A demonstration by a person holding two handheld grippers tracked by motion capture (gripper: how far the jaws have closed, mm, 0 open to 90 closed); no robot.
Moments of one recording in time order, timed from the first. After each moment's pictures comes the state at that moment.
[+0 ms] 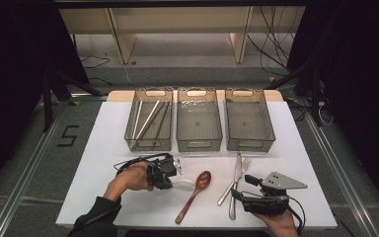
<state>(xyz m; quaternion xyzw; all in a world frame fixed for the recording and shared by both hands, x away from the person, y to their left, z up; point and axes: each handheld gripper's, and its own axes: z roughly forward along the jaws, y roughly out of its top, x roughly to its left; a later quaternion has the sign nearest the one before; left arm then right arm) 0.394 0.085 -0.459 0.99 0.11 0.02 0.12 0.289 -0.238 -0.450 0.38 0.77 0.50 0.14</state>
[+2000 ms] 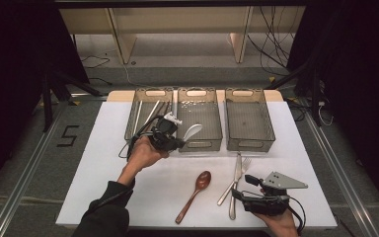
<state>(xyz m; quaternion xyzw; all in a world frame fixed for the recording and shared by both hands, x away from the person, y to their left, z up) 0.452 0.080 -0.386 0.88 0.33 0.08 0.34 0.289 -0.240 -0.450 0.38 0.76 0.50 0.14</state>
